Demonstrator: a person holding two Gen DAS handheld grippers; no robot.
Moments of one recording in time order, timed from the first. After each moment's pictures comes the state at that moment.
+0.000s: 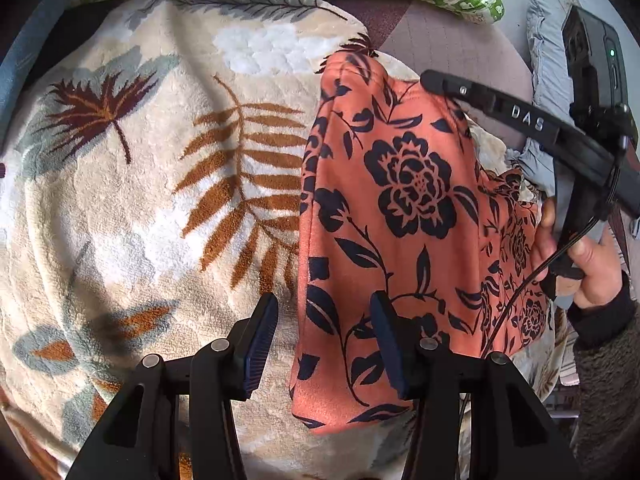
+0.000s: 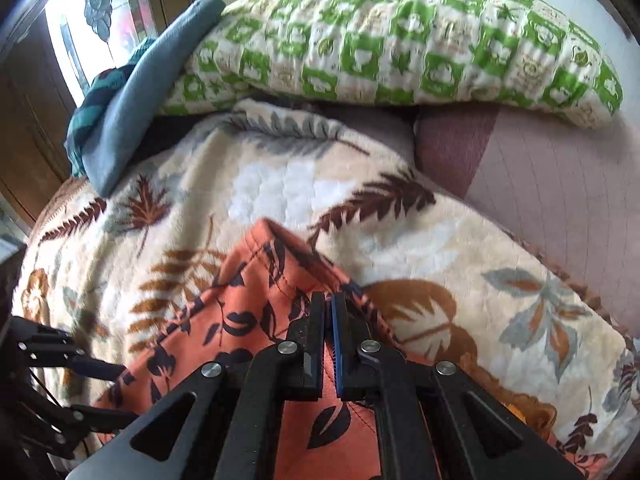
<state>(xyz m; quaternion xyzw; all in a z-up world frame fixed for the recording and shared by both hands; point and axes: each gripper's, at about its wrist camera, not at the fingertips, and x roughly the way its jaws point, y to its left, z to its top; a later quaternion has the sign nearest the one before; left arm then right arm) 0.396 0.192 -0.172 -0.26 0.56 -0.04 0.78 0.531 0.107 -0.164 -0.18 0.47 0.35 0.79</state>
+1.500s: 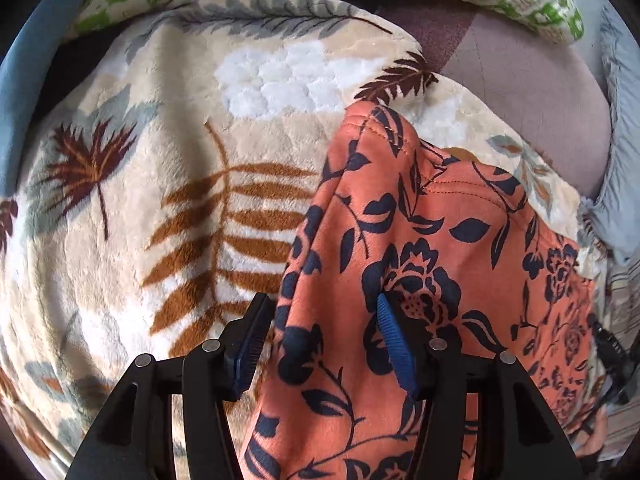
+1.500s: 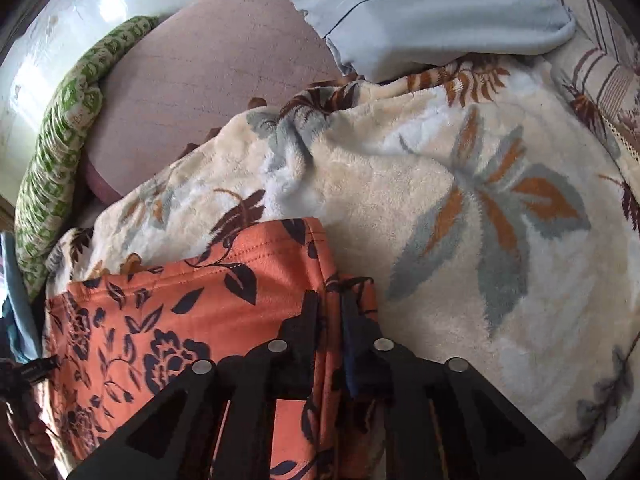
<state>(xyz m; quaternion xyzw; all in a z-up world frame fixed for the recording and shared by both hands) 0.483 0.161 -0.190 -0.26 0.58 0.09 0.76 0.534 -0.305 -0.203 0.13 0.52 0.03 0.84</state>
